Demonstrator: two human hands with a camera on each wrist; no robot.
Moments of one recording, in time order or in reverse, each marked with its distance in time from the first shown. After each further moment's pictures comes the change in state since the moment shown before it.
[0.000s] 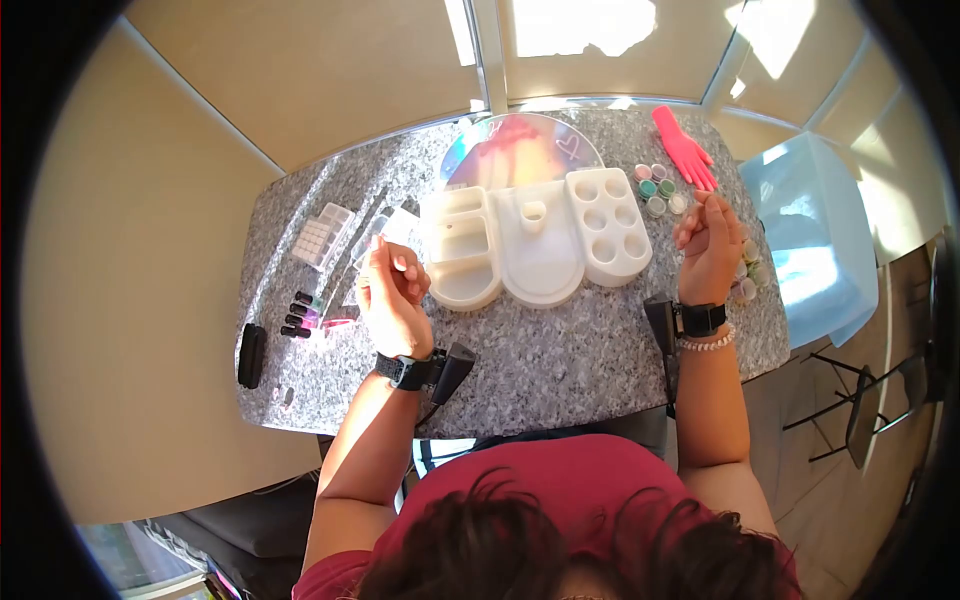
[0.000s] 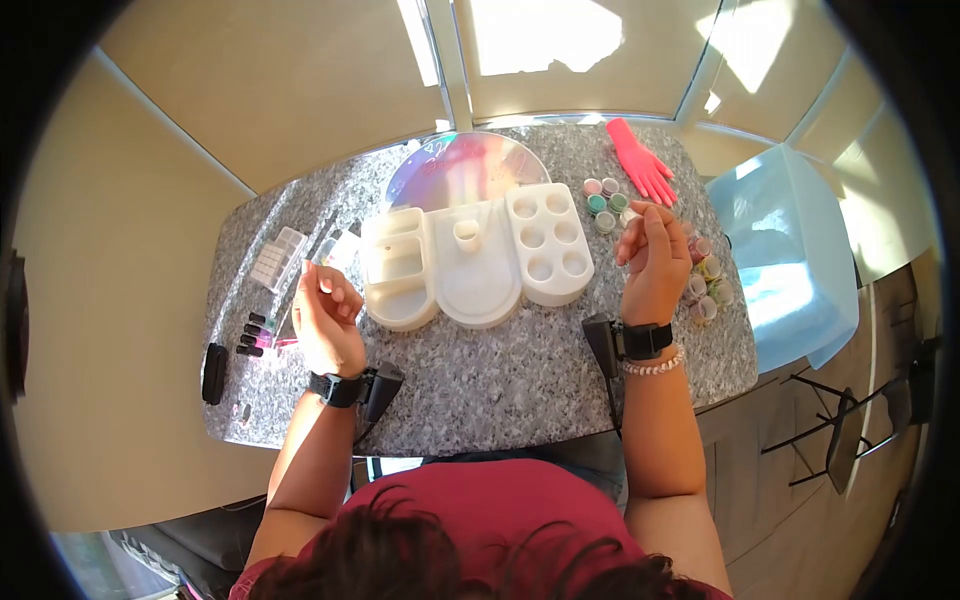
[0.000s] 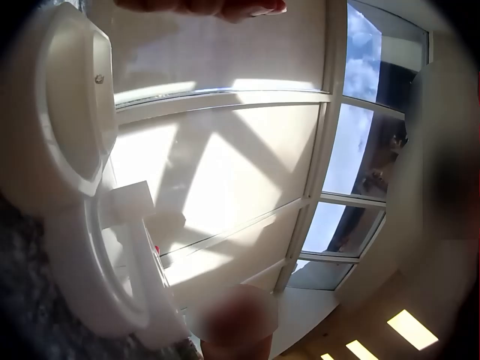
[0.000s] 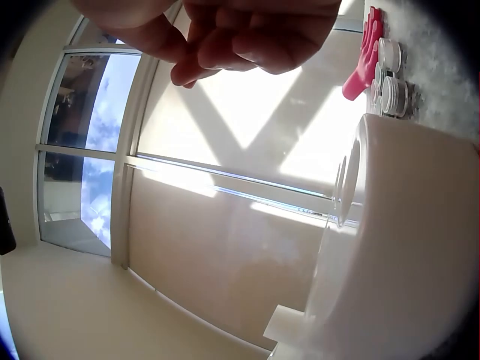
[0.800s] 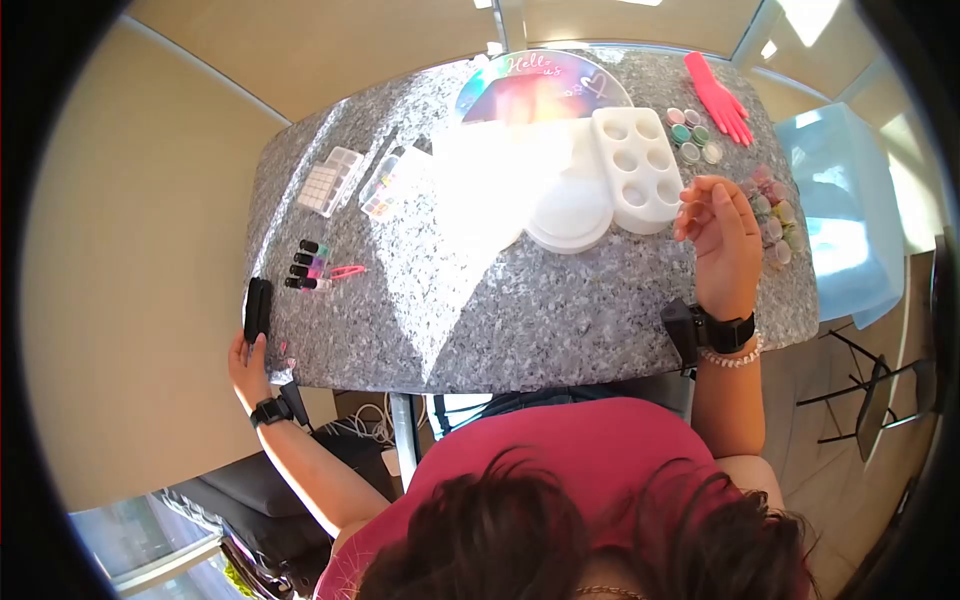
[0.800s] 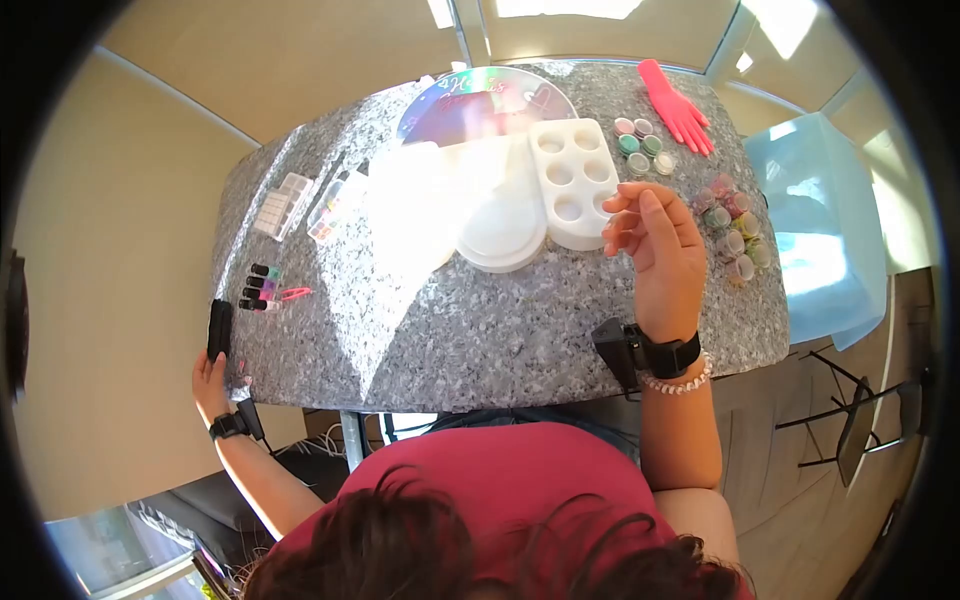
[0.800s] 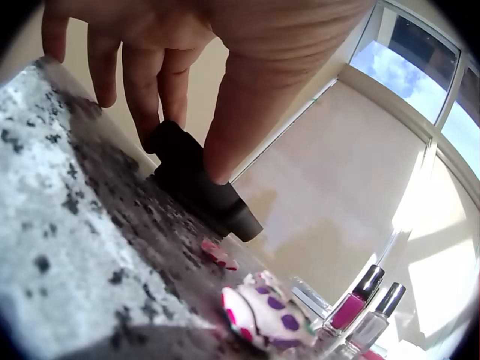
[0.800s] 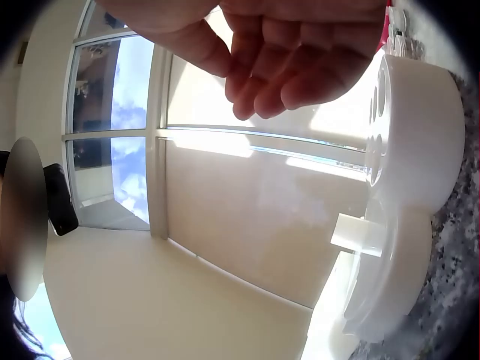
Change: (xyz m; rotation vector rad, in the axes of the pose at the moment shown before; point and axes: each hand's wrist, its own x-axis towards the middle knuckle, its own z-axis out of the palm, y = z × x) left_hand -0.020 0.138 -0.396 1.054 0.449 0.039; right_hand -0.060 -0.026 0.017 -0.025 -0.223 0.213
